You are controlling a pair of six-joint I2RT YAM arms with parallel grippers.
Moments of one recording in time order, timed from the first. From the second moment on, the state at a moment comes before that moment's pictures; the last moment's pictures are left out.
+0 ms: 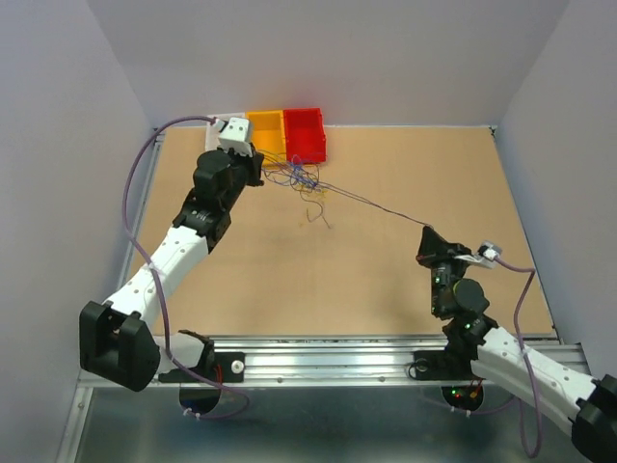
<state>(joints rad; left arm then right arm) -0.40 1.27 1.01 0.13 0.00 -0.10 0.70 0.63 0.09 0.75 0.82 0.54</state>
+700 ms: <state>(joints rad) -0.63 1.25 0.99 0.19 0.47 0.08 0.69 0.60 0.06 0.71 0.23 0.32</state>
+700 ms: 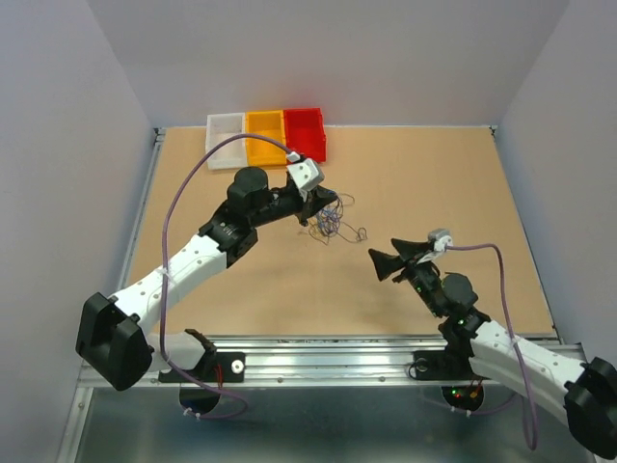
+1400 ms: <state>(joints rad) -0.69 1.33 1.01 0.07 0.76 0.20 0.69 1.20 0.12 1.25 -0.20 0.34</state>
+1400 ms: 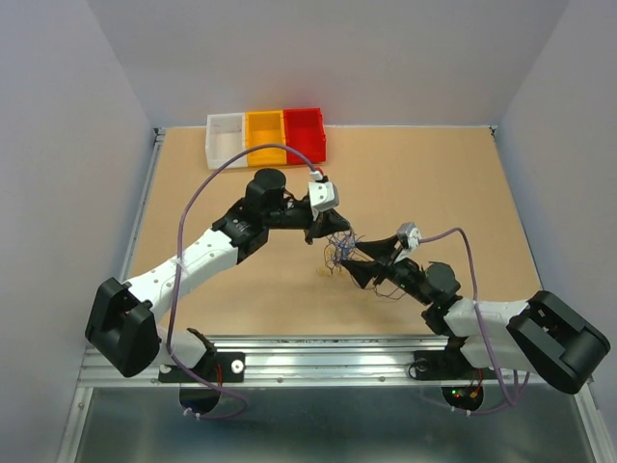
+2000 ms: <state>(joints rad) -0.69 1.33 1.05 -0.02 0.91 0.25 0.69 1.27 0.12 1.29 -0.20 0.33</state>
